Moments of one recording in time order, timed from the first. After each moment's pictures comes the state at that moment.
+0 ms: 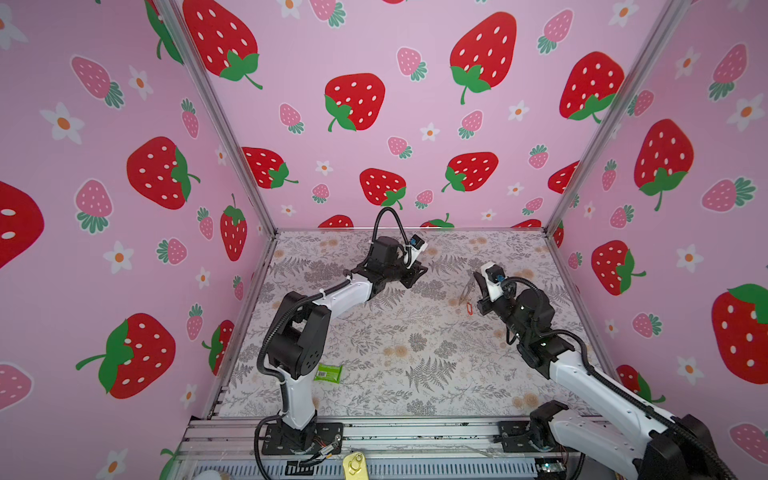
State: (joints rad) left arm -0.50 1.94 1.36 0.05 0.42 0.13; right arm 0.51 1.00 0.56 0.35 0.02 -0.22
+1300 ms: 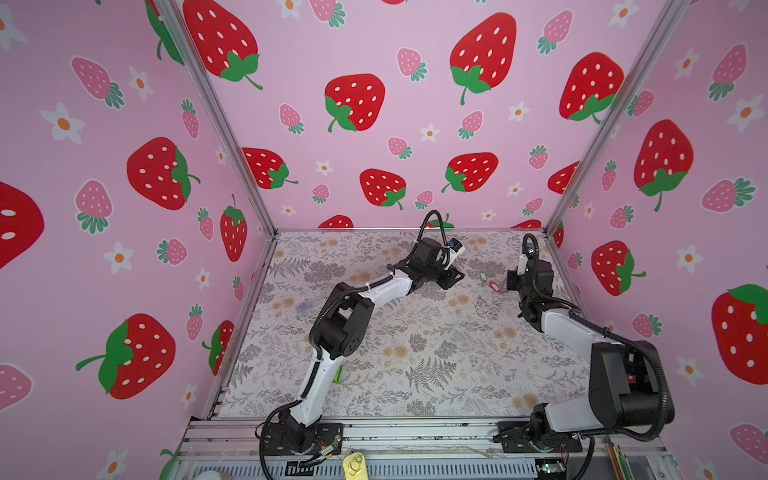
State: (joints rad) left arm -0.67 2.27 1.78 -0.05 0.42 0.03; right arm 0.17 1.45 0.75 0.34 0.26 -0.08
